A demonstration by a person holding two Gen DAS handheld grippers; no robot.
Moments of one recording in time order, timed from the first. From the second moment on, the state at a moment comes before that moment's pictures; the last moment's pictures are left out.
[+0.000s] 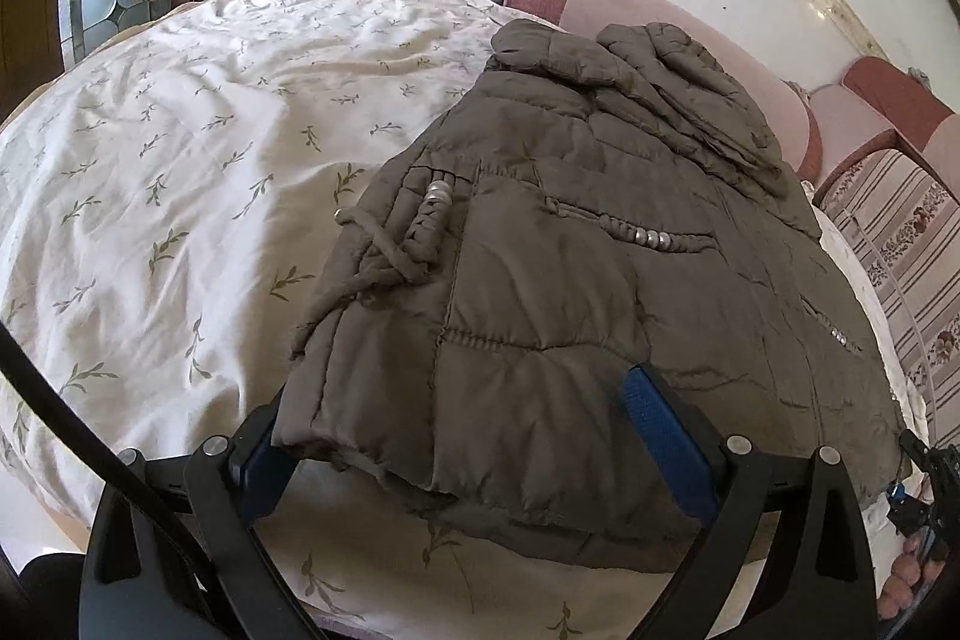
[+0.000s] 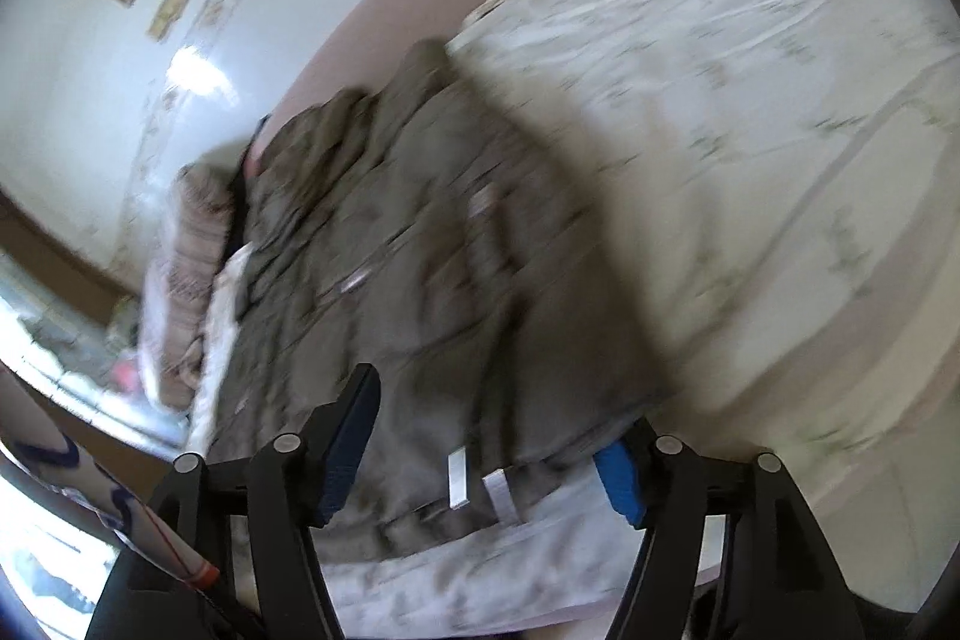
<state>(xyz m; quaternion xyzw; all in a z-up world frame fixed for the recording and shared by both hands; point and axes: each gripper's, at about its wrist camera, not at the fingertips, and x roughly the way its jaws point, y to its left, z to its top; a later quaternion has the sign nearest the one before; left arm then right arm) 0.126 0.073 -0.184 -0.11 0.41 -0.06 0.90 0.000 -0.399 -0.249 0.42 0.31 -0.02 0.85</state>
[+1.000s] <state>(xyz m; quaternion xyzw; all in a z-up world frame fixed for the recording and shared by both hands) 0.120 0.036 -0.192 0.00 0.40 -0.04 0.91 0.015 -0.356 -0.250 0.28 0.35 -0.04 0.89</state>
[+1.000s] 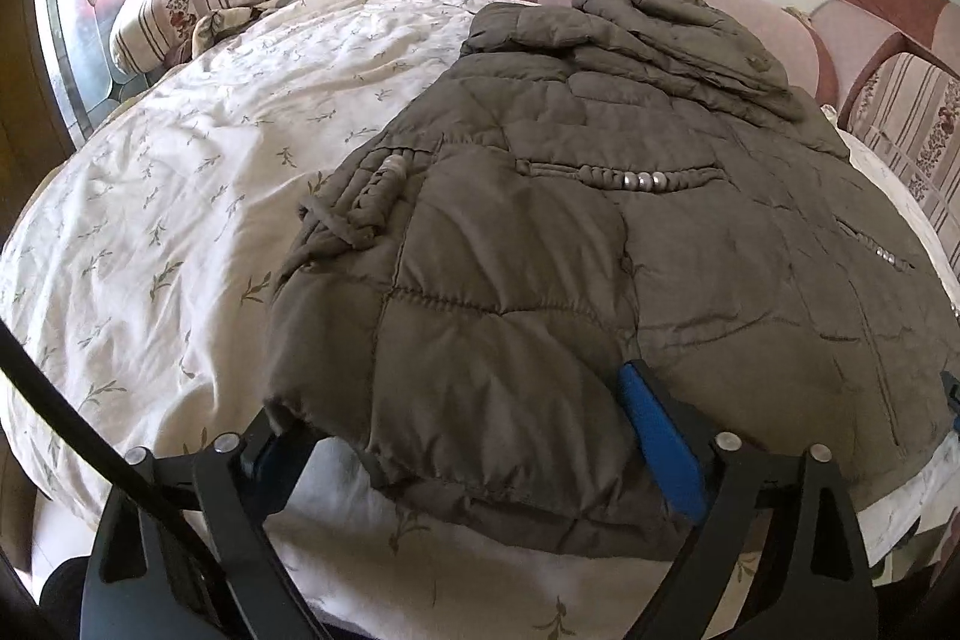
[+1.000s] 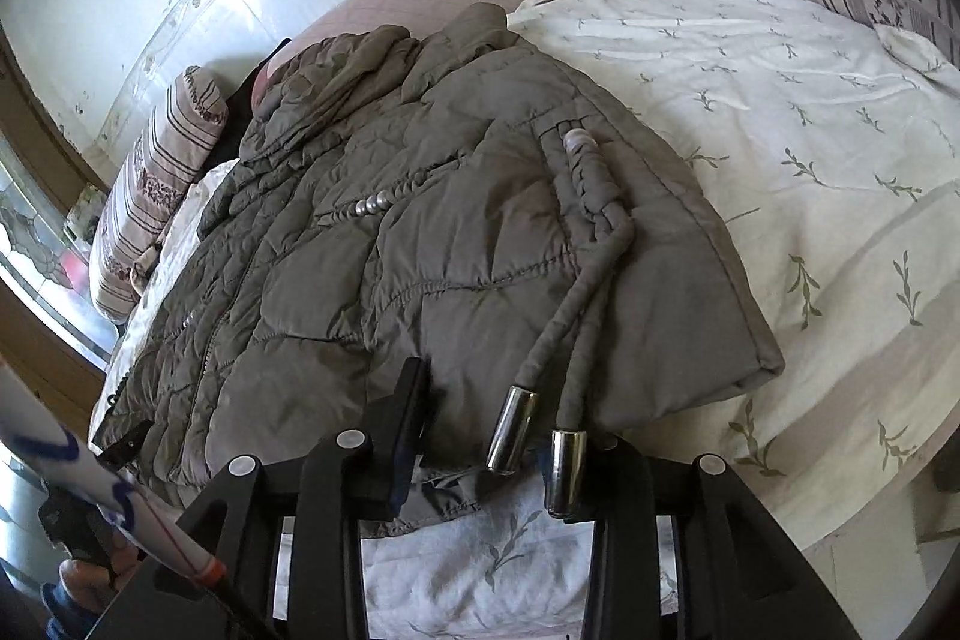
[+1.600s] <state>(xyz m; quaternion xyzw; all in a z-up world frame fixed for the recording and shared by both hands) 0.107 0.018 -0.185 0.06 0.36 -0.03 0.93 0.014 -0.354 -0.249 0.29 0.34 -0.05 0.89</state>
